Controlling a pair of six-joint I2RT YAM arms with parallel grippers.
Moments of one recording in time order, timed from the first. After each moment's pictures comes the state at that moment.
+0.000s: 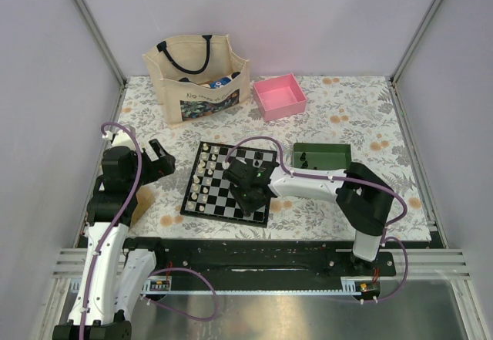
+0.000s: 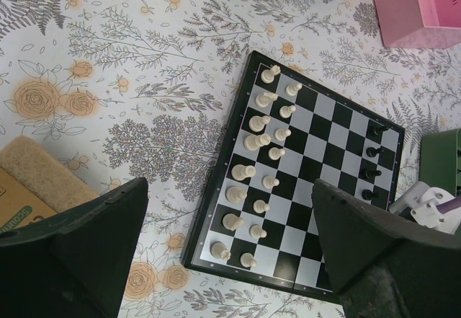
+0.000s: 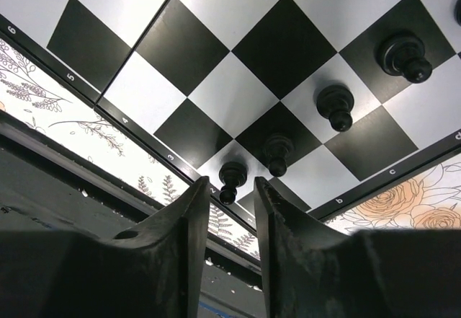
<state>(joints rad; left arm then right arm) -0.01 0.64 0.77 -0.66 0.05 -0.39 1.09 1.82 1.25 -0.63 0.01 0.51</state>
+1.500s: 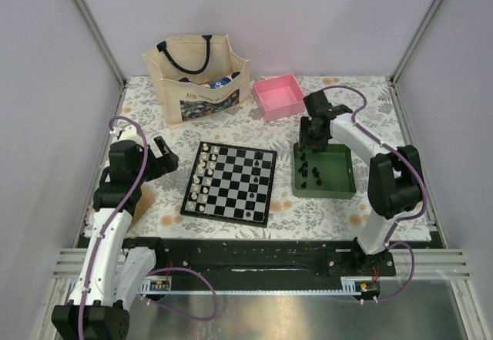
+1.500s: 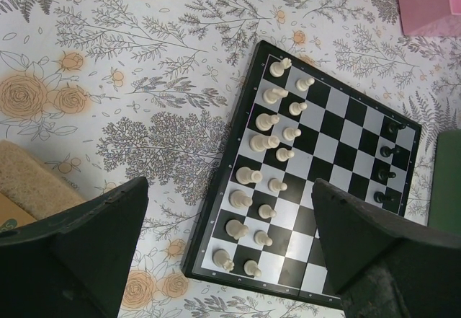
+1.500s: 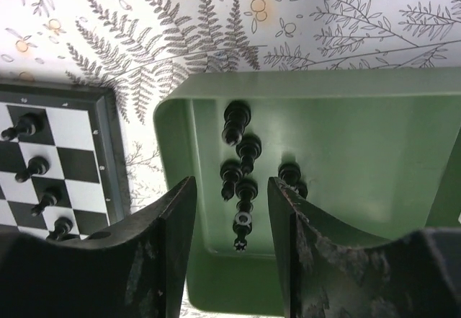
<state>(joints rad) -0.01 0.75 0.75 -0.59 0.06 -0.39 0.36 1.75 1.35 -0.73 0.08 0.46</state>
